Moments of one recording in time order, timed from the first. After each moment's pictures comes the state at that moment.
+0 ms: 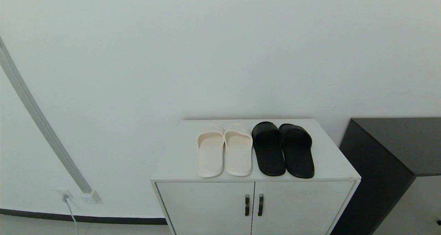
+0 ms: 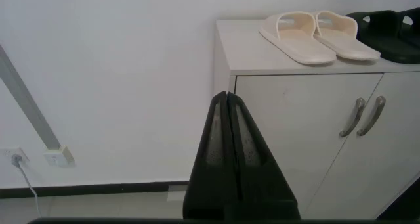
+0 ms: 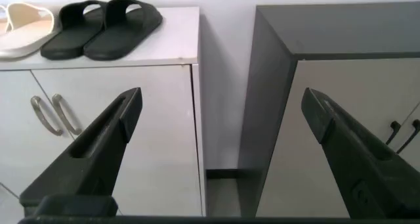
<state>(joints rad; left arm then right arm) 0.00 0.00 0.00 0.00 -0.02 -0.01 0.00 0.00 0.00 0.00 -0.01 -0.02</state>
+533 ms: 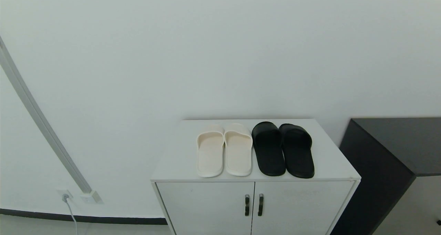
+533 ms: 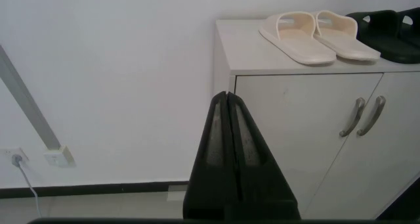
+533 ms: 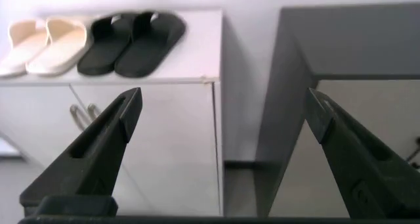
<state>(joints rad) 0.00 0.00 0.00 0.00 -0.02 -0.01 0.01 0.34 -0.21 -0.01 0.05 0.03</state>
